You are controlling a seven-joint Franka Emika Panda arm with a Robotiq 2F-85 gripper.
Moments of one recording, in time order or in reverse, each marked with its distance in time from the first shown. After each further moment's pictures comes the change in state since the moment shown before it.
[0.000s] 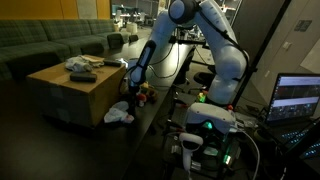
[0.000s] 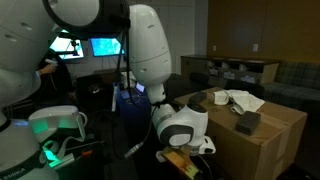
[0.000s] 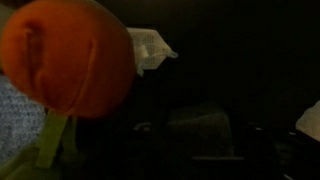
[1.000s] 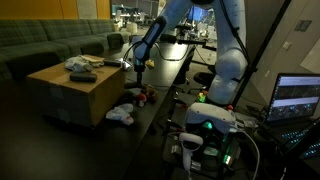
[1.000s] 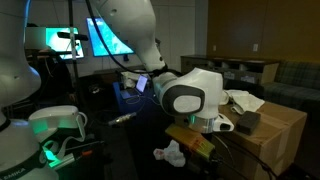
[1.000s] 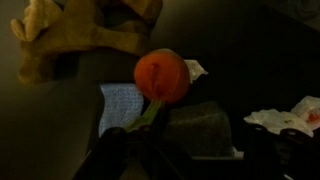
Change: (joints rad) arm -0.007 -0.349 -0.085 -0.103 0.016 -0.227 -0.053
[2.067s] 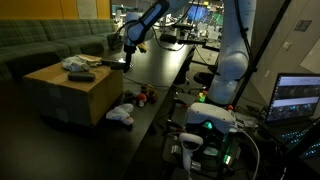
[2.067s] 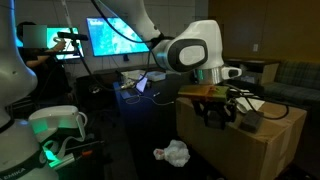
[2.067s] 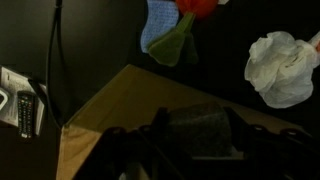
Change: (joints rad) arm 0.140 -0.170 -0.054 0.083 0.000 -0.001 -0.001
